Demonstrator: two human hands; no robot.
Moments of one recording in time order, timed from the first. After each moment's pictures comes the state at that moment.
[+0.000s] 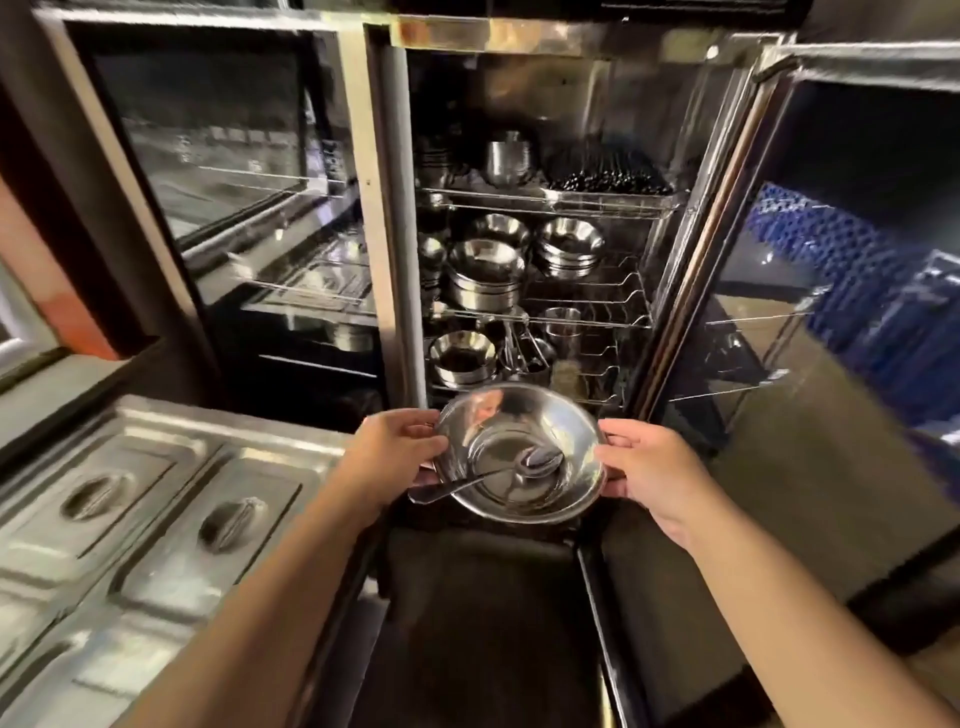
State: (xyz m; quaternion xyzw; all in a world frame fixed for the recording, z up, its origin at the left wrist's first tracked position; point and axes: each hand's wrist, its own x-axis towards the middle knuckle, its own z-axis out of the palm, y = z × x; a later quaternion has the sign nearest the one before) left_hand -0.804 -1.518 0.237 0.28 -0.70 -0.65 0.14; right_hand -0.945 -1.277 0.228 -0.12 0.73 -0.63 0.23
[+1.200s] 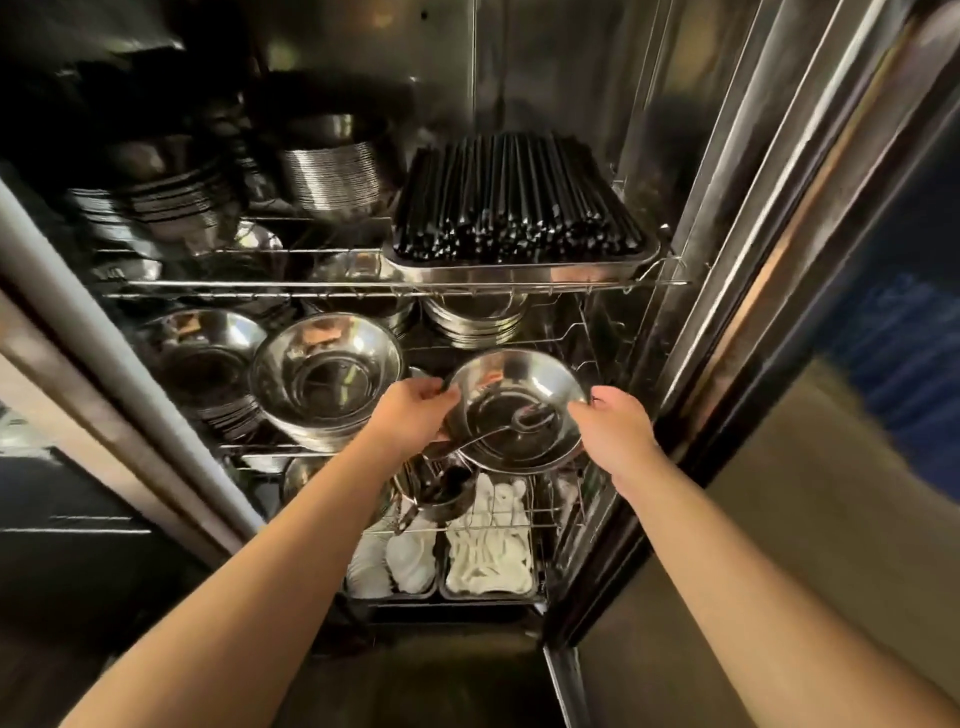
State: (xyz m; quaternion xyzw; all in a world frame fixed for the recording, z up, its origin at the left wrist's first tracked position) left_hand -1.331 -1.615 0.205 0.25 -0.75 -0.61 0.04; right_hand -1.399 -1.392 0.200 0.03 0.85 -0.51 0.08
